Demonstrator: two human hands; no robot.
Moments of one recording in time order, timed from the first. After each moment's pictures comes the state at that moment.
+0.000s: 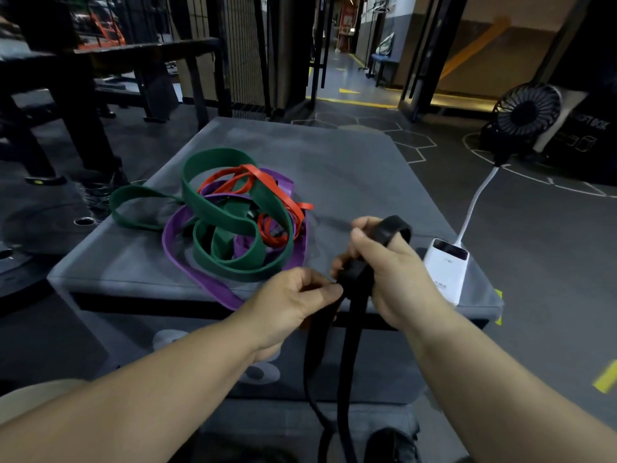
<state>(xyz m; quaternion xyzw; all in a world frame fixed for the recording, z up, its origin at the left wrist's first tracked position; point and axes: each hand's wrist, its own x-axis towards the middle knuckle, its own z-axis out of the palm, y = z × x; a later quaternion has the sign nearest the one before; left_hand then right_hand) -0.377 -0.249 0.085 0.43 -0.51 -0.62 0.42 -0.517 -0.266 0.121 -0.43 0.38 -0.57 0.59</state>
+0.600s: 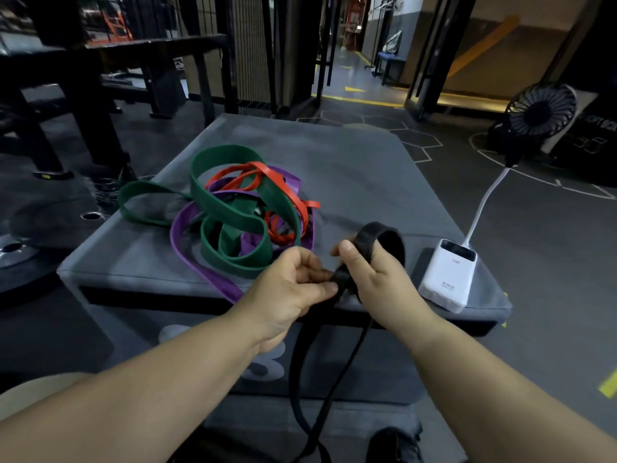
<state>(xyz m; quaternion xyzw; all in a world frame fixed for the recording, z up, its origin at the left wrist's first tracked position) -0.369 -0.254 0.086 0.42 -0.48 -0.60 0.48 -0.514 -0.266 0.106 -0.67 0.52 -0.41 0.34</state>
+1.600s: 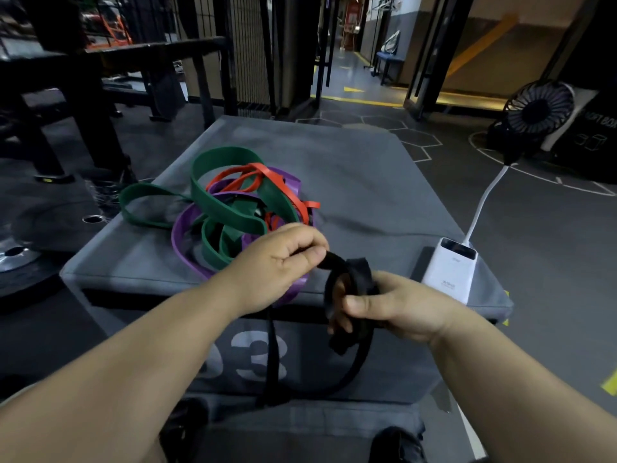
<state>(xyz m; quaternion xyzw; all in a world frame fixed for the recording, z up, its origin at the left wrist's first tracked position) -0.337 -0.269 0.120 0.41 -0.77 -0.32 0.37 -0.545 -0.269 0.101 -0.67 0.30 -0.21 0.65</state>
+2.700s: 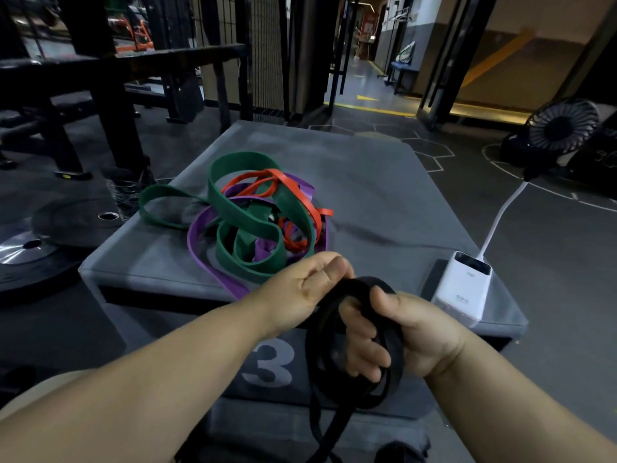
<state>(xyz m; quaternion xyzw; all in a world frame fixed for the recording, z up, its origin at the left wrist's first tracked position) -0.350 -0.262 0.098 0.36 -0.67 -0.53 0.39 -0.527 -0.254 0.103 -0.52 0.15 -0.18 0.82</state>
